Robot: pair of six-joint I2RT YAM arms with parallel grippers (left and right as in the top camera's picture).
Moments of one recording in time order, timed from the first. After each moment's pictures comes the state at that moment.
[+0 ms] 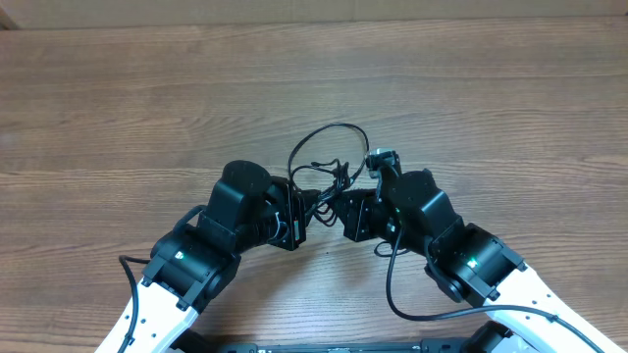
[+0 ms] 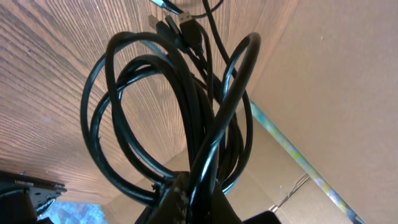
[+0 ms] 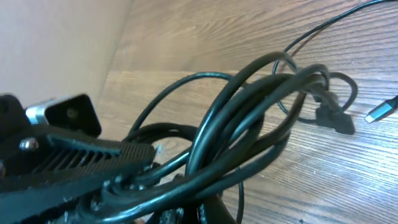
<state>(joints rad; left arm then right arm) -0.57 1.02 0.90 -0.54 0.25 -2.09 0.72 1.07 0.82 -0.32 -0.23 0.74</state>
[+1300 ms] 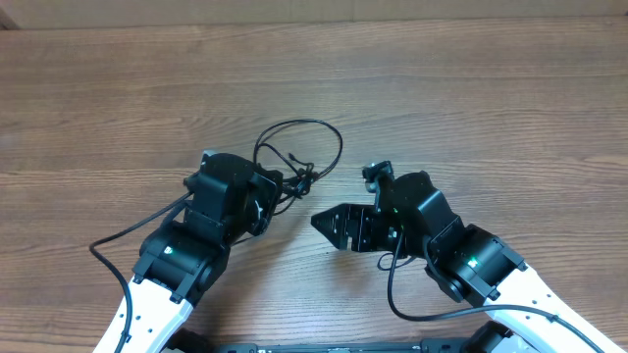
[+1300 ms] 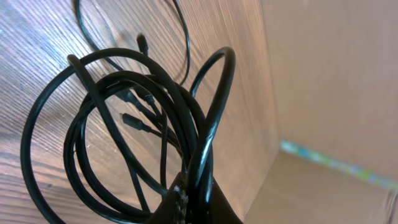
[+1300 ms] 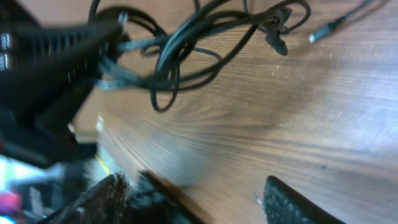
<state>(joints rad) -0.47 1.02 0.90 -0.57 0.03 -1.52 0.71 1.07 0.82 -0.42 -0.37 0.86</state>
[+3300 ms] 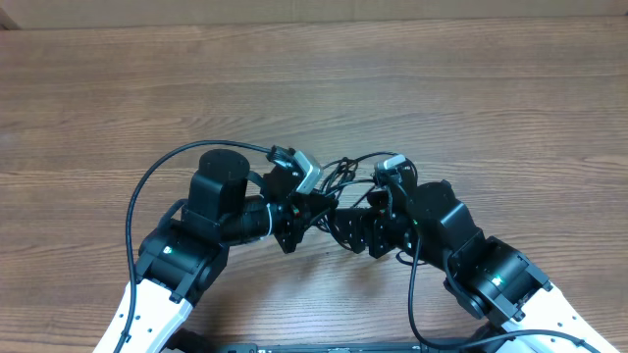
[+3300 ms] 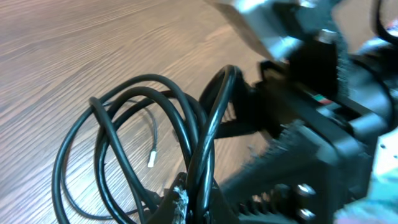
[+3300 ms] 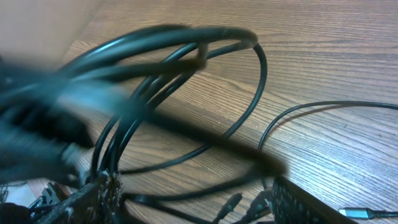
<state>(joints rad) -0.46 1.02 0.90 -0.45 0.68 -0.05 0.71 0.96 0.82 -0.47 -0.15 0.43</state>
